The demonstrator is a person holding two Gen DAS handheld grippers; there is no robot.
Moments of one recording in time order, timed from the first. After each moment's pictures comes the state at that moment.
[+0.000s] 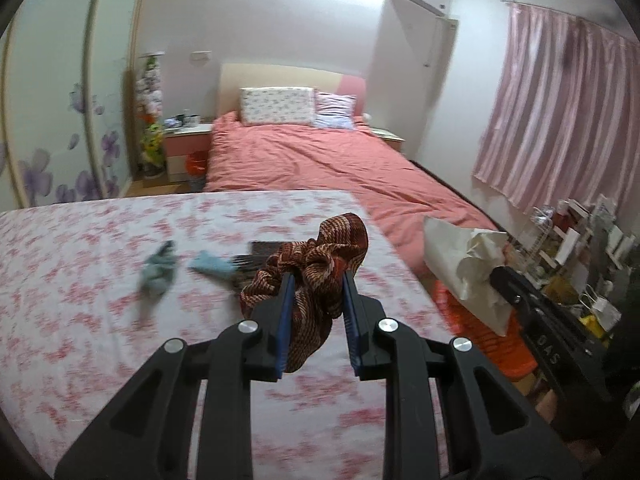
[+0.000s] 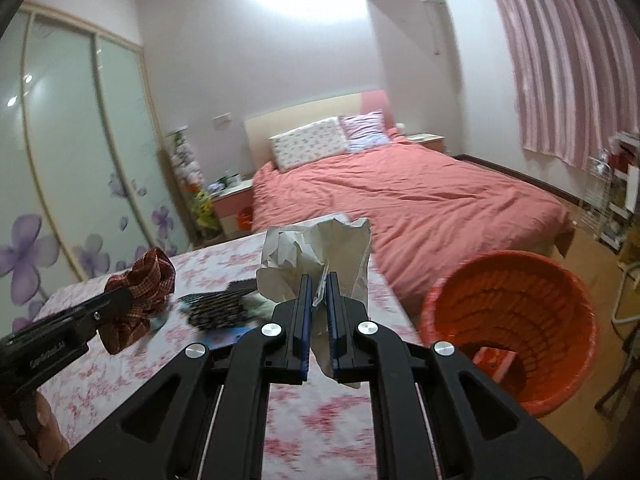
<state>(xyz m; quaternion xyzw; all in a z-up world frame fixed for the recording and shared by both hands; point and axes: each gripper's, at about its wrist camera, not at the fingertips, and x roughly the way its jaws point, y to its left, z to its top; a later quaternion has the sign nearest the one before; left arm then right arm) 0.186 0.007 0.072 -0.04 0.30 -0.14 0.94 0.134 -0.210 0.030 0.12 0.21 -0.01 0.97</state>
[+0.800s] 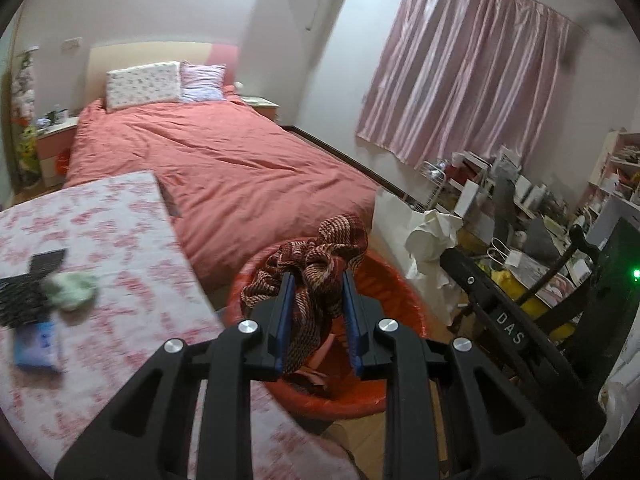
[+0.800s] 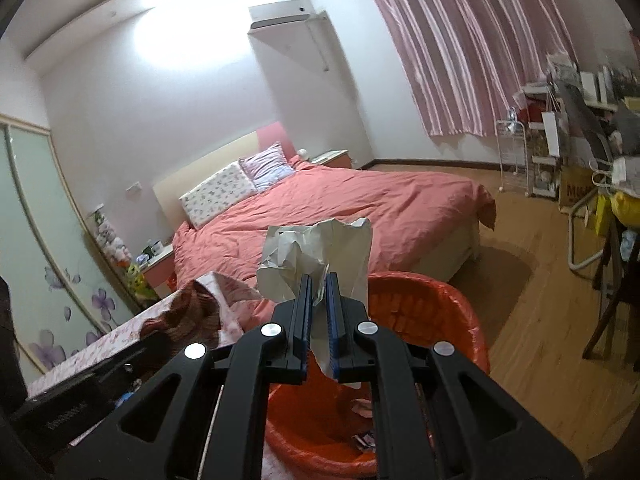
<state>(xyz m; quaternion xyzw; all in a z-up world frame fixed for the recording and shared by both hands) 0.214 -0.217 0.035 -0.03 0.33 -0.35 0.87 0.123 -0.368 0.004 0.22 0.16 -0.16 0.95</state>
